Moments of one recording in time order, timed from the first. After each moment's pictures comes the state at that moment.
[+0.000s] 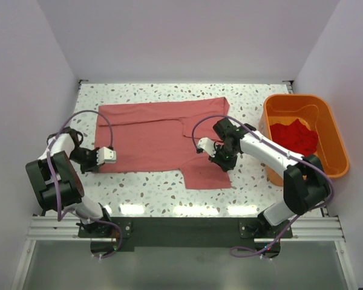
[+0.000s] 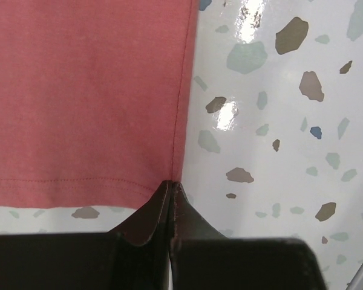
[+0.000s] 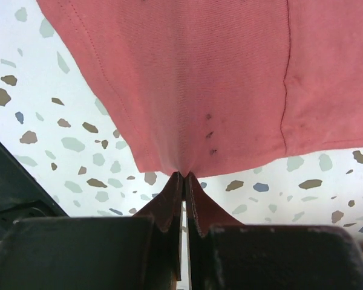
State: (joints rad) left arm 0.42 1.57 0.92 -1.03 0.42 1.80; right arm 0.54 1.55 1.09 -0.95 -0.18 -0.69
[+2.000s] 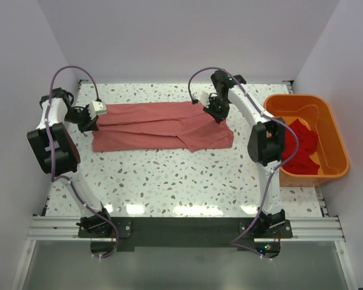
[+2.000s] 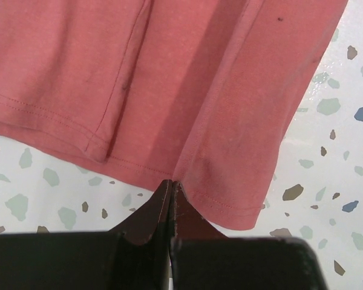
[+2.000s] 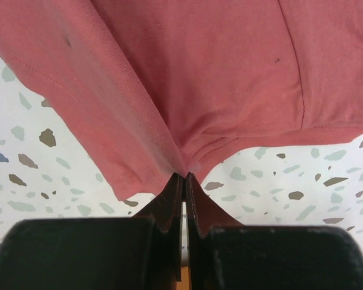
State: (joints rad) left arm 0.39 2.02 1.66 -1.10 0.66 1.50; right arm 0.34 2.25 2.14 -1.21 -0.15 -0.88
